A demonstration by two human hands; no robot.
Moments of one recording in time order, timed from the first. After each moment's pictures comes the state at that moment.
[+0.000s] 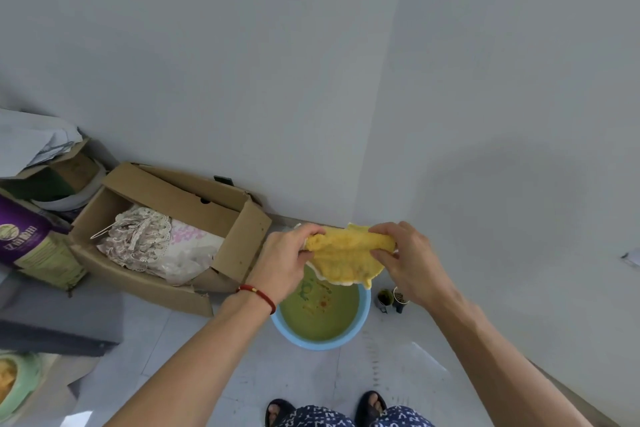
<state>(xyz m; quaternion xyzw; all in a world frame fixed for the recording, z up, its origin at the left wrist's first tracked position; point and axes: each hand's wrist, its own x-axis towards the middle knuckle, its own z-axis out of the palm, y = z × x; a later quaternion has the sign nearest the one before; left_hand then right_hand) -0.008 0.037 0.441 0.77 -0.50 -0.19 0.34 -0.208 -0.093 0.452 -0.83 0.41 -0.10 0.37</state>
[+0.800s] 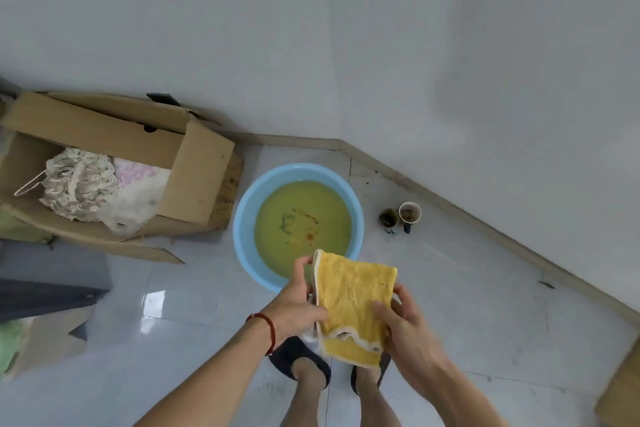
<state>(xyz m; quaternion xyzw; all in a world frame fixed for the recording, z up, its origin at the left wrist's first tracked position) -0.110 -0.004 0.176 0.73 -0.18 -0.64 0.19 -0.316 -0.067 0.160 -0.26 0.57 -0.09 0.77</state>
